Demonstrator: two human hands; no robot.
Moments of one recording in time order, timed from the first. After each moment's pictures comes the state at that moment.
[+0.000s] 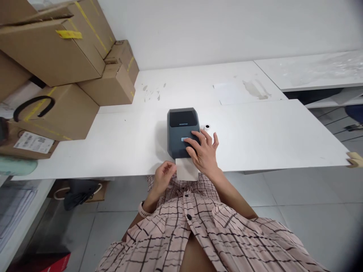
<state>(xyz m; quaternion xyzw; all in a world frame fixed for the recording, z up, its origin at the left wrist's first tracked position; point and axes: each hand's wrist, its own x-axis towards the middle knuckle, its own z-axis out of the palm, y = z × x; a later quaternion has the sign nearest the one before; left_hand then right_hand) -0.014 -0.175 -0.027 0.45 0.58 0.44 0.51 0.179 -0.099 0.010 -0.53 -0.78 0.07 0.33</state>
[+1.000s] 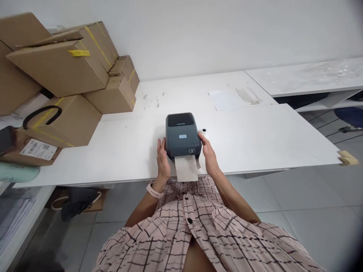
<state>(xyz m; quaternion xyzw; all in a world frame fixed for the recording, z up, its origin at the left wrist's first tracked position) 0.004 -0.116 -0.024 0.49 0.56 0.57 0.34 0.204 -0.095 -0.015 -0.44 -0.60 0.41 0.53</state>
